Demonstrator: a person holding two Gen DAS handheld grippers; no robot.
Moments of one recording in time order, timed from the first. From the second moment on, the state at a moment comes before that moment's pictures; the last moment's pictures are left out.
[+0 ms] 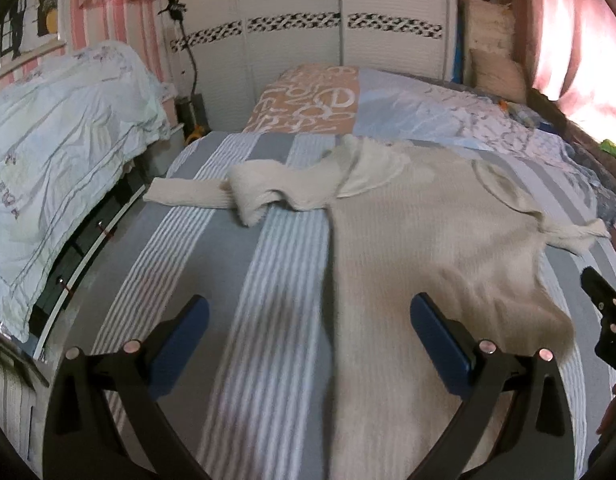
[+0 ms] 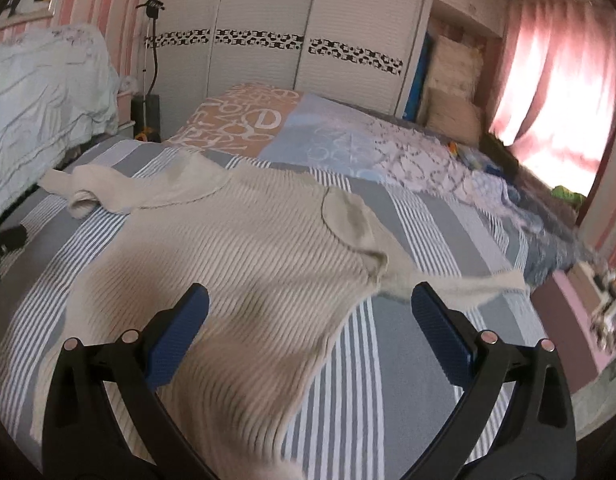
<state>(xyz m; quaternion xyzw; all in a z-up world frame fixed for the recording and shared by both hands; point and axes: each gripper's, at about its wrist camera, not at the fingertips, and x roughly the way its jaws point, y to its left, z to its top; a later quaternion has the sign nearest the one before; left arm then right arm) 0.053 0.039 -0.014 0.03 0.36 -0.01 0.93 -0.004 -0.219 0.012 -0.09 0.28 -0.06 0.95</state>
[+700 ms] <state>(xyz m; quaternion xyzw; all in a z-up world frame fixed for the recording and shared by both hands) 0.236 0.185 -0.041 0.03 0.40 0.08 0.91 0.166 -0.234 -0.004 -0.21 0.29 -0.06 0.93</state>
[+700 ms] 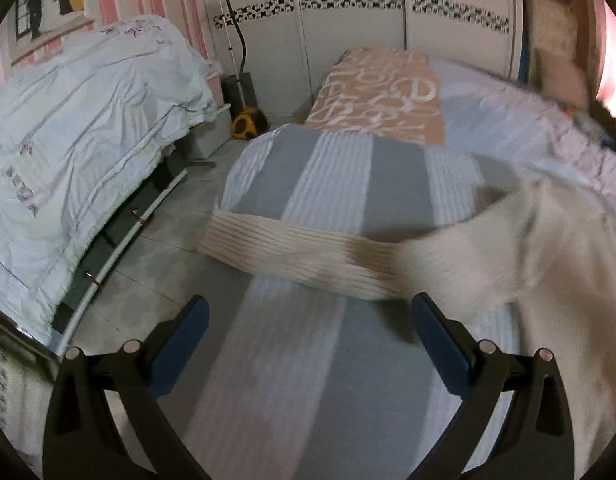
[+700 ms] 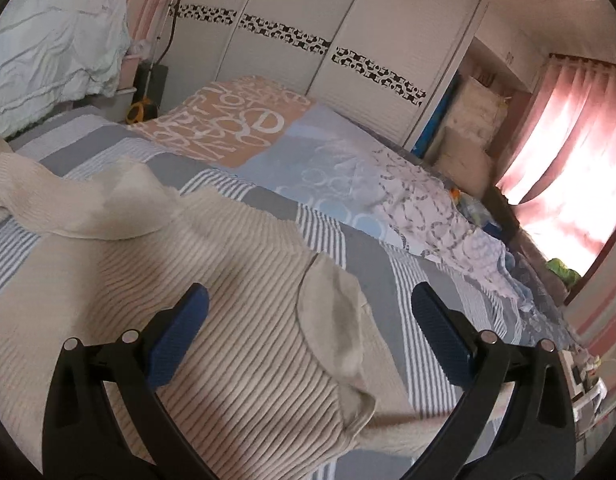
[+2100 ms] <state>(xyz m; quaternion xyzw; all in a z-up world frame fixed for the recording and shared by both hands) 0.305 0.190 0.009 0.06 0.35 0.04 0.93 0.172 -0.276 -0.021 -0.23 0.28 -0.08 0.93</state>
